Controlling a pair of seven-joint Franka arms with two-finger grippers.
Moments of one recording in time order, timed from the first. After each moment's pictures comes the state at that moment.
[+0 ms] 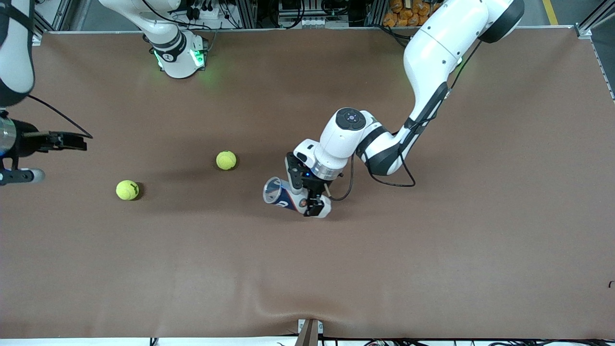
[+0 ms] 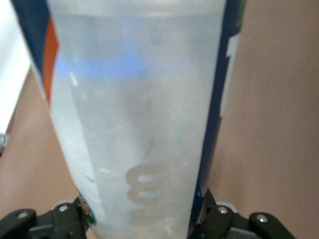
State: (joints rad) left arm -0.43 0.79 -0.36 -1.52 0.38 2.83 0.45; right arm -0.05 0.23 -0.05 -1.52 -0.05 1.48 -0.14
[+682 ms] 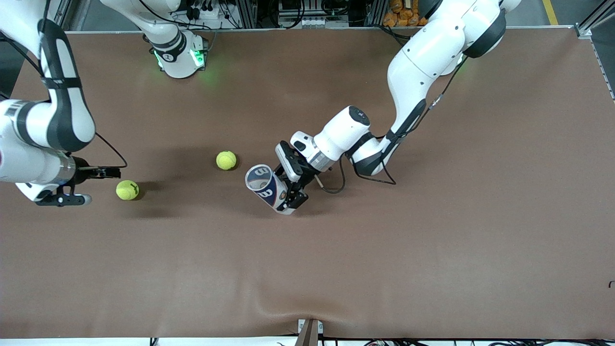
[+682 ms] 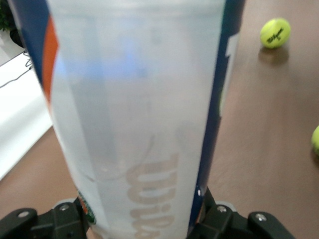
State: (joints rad) left arm -0.47 0.92 -0.36 -1.57 0.34 3.38 0.28; right arm -0.11 0.31 -0.05 -1.93 -0.05 2.02 -0.14
